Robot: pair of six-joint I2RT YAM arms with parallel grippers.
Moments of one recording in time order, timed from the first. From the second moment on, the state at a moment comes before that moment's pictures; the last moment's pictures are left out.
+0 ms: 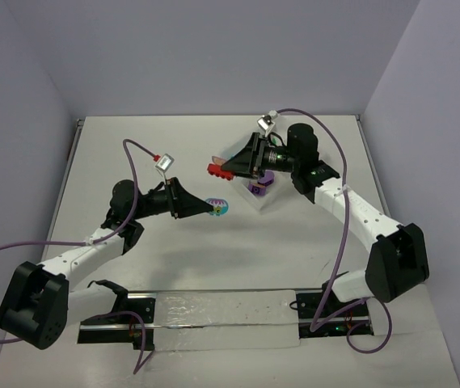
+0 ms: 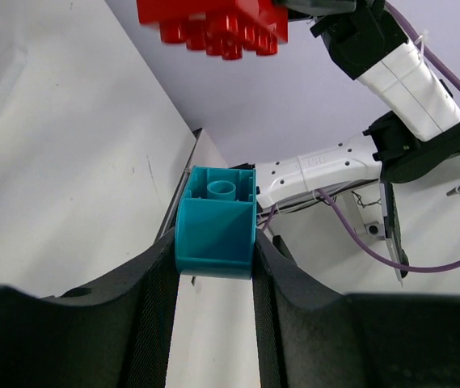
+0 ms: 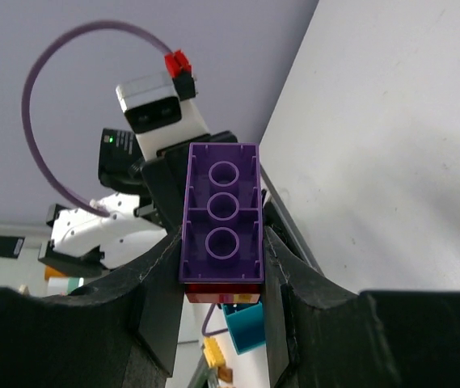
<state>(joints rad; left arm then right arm) -0.45 1.15 0.49 0.74 0.88 -1.10 0.42 1.38 1.06 0.14 -0.83 1.01</state>
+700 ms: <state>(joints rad) -0.49 1.79 1.27 0.10 0.40 -0.95 0.23 0.90 1.07 -0.36 -0.20 0.65</state>
